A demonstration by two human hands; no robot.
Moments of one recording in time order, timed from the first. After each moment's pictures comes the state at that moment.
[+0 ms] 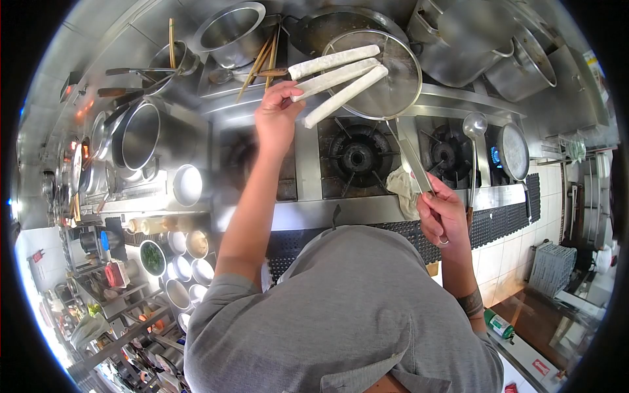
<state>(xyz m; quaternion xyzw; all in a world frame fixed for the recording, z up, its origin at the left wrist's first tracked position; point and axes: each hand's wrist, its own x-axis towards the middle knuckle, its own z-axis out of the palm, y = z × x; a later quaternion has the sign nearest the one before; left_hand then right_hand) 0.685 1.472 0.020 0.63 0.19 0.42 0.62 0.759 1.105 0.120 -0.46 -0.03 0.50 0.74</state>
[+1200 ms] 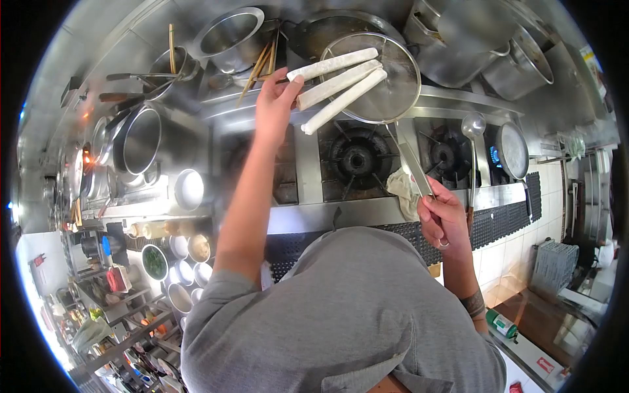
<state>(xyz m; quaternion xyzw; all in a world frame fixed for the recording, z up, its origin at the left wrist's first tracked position) 0.698 1.476 0.069 0.56 0.29 0.33 0.70 0.754 1.098 0.122 -0.48 -0.04 0.50 0.72</state>
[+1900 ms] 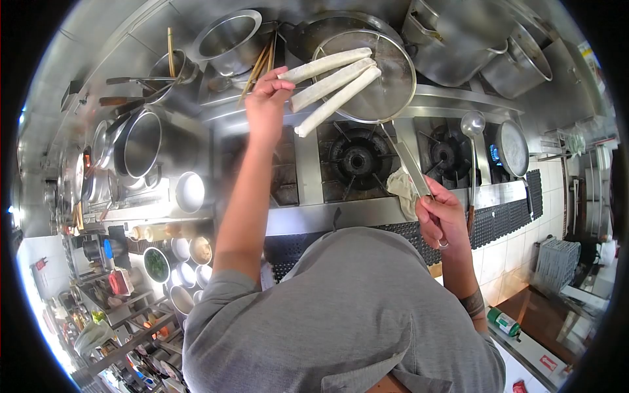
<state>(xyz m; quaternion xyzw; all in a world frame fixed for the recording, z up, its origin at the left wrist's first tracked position) 0.694 1.503 0.048 0.66 0.18 0.41 0.60 0.752 1.100 0.123 -0.47 -0.06 0.50 0.72</state>
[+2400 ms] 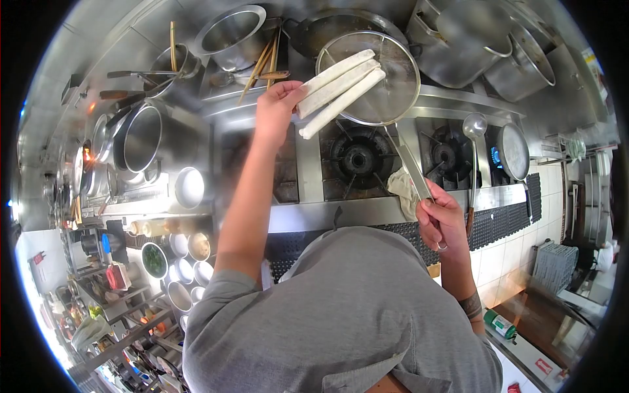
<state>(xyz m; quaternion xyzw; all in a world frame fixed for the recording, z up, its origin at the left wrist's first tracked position) 0.688 1.485 0.060 0.59 0.29 0.26 0.71 0.748 1.100 0.120 -0.48 -0.05 0.50 0.72</state>
